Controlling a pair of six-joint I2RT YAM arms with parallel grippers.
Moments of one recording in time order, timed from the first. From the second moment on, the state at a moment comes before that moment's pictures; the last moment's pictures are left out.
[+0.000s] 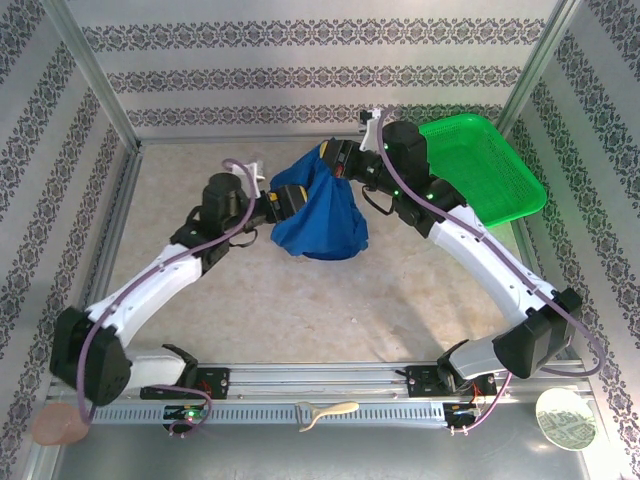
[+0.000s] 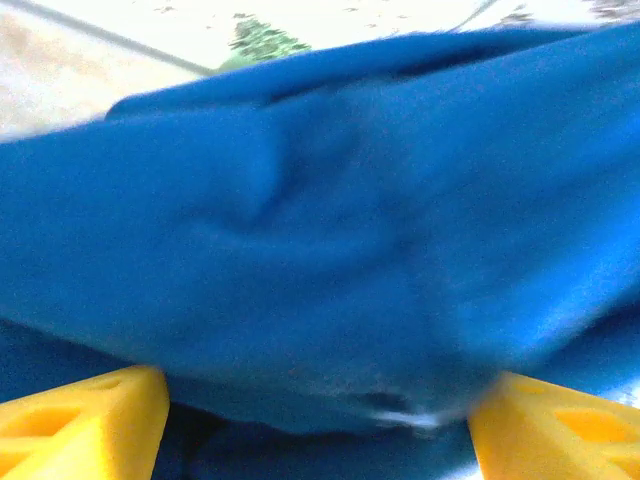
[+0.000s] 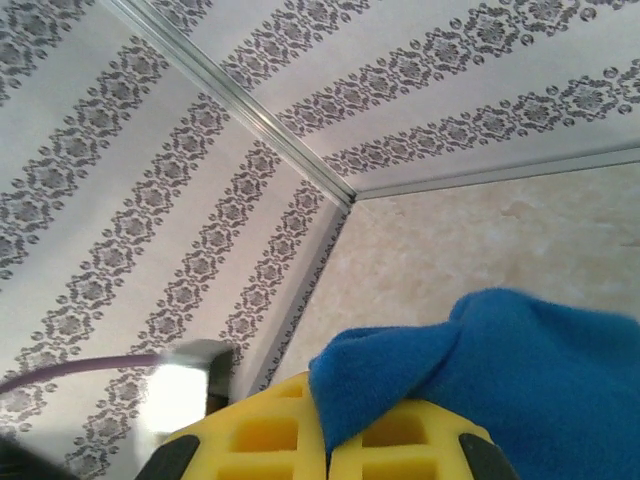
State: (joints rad) left arm -0.44 1.31 0.95 0.02 0.31 -0.73; right arm 0.56 1.42 1.46 -0.24 -0.27 0.74
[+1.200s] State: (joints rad) left arm -0.55 1.37 0.87 -0.01 0.19 -0.29; right arm 0.46 1.23 1.36 -0.27 -0.49 0.71
